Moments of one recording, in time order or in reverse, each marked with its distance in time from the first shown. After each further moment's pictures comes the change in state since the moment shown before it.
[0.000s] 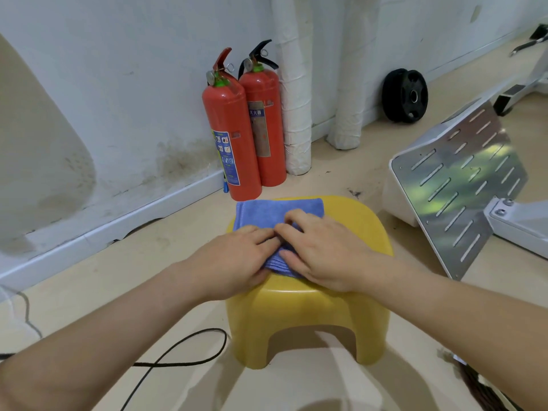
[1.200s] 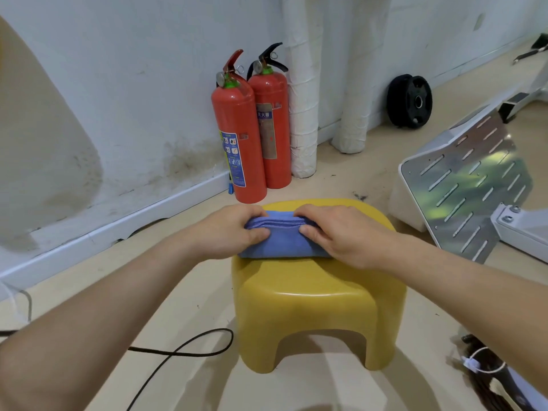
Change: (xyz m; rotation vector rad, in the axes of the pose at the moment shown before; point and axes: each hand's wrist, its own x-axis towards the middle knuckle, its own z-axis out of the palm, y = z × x) left_hand 0.004 -0.034 -0.035 -0.617 -0.004 -0.346; right_hand 0.014 0.019 -0.015 0.283 -0.051 0.103
